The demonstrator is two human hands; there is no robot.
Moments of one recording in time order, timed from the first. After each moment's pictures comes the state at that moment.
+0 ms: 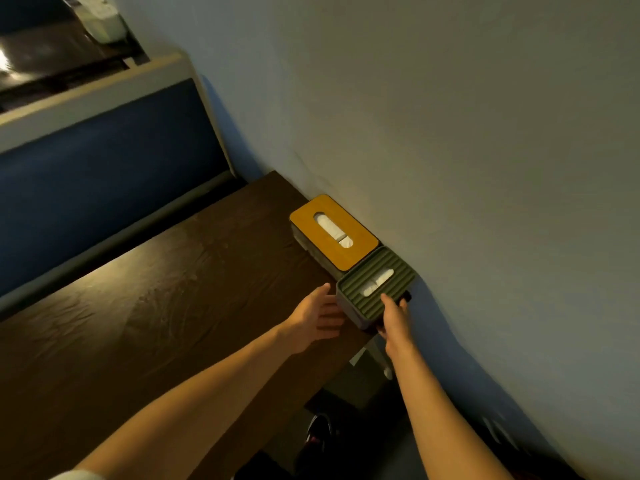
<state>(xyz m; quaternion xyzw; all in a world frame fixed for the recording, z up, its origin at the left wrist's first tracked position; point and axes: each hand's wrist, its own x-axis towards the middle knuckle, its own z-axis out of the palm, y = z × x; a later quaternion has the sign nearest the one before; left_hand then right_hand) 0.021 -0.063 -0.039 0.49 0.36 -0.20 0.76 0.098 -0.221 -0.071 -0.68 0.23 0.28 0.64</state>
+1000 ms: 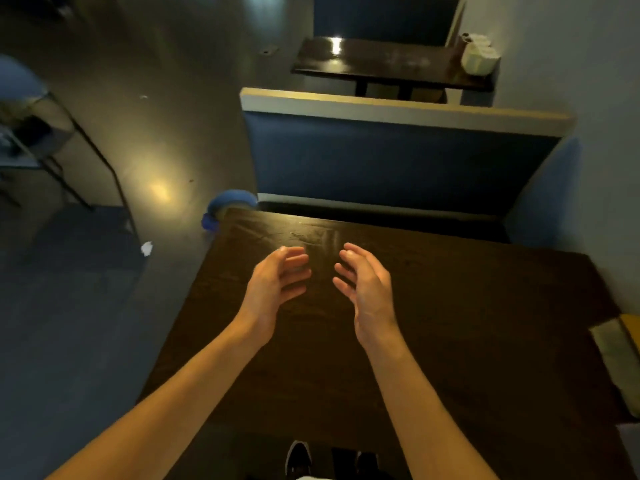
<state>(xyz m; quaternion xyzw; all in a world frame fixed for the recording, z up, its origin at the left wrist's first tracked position) -0.539 0.161 0.118 0.44 0.50 0.39 0.64 -0.395 0.132 0.121 -0.61 -0.25 0.51 0.56</state>
